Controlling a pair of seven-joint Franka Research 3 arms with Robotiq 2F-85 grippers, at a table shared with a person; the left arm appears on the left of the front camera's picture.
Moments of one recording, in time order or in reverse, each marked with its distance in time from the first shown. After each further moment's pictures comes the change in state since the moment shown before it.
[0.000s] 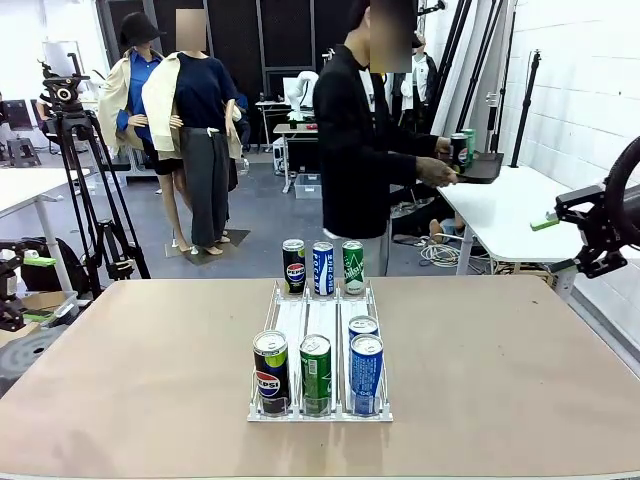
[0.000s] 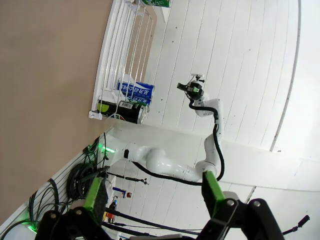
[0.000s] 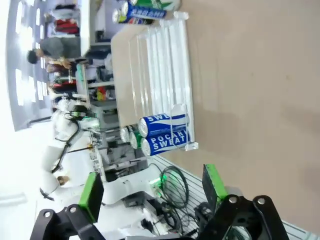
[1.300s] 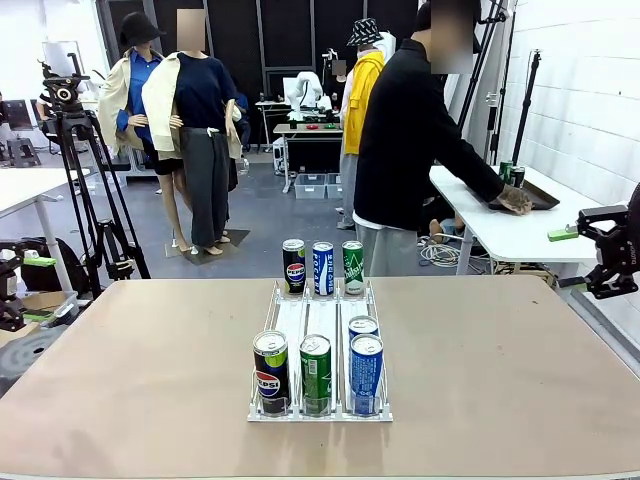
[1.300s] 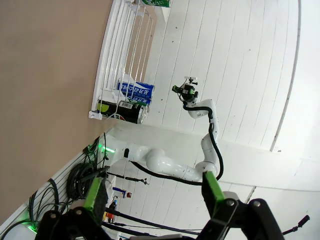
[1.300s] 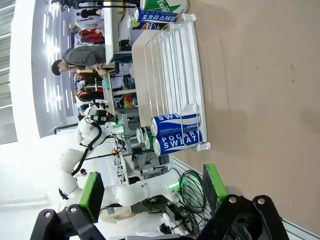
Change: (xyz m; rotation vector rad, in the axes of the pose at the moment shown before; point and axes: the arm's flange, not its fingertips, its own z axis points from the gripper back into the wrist) left arm 0.000 0.000 0.000 0.000 0.000 0.000; right arm -0.021 -0.038 0.009 0.119 -0.045 -0.060
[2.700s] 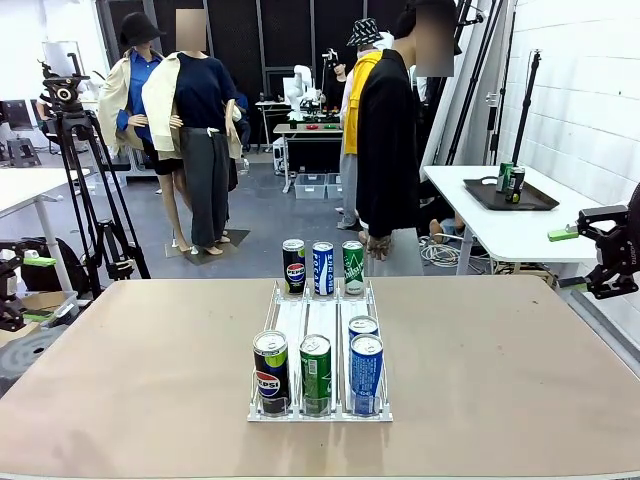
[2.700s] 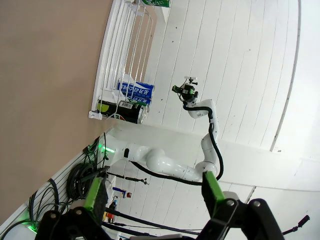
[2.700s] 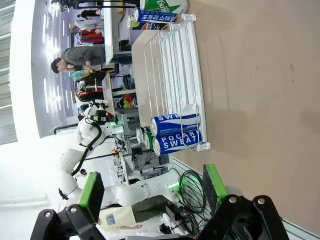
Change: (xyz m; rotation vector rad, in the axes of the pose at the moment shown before) left arm 0.000 0.000 0.000 0.000 0.000 0.000; right arm 0.000 0.000 0.000 -0.001 0.000 0.000
